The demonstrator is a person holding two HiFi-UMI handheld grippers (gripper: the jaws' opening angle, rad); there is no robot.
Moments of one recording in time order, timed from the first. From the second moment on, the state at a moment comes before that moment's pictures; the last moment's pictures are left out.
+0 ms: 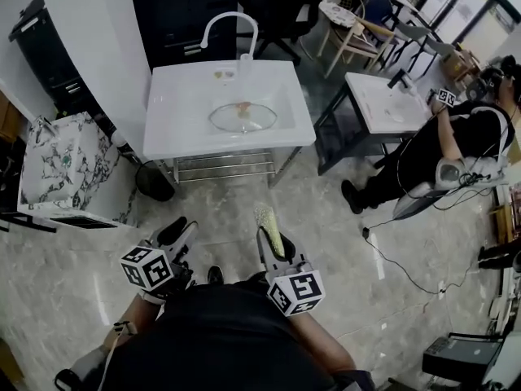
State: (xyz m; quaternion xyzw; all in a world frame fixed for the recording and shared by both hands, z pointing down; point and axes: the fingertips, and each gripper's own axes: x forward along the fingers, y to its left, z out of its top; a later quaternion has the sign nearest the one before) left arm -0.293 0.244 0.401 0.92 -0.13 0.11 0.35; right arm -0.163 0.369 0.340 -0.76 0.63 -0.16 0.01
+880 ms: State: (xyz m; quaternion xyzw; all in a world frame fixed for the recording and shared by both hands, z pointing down) left arm -0.123 0.160 0.372 0.93 -0.16 0.10 0.31; right arm 0.018 0.265 0.370 -0.72 0.65 -0.23 0.05
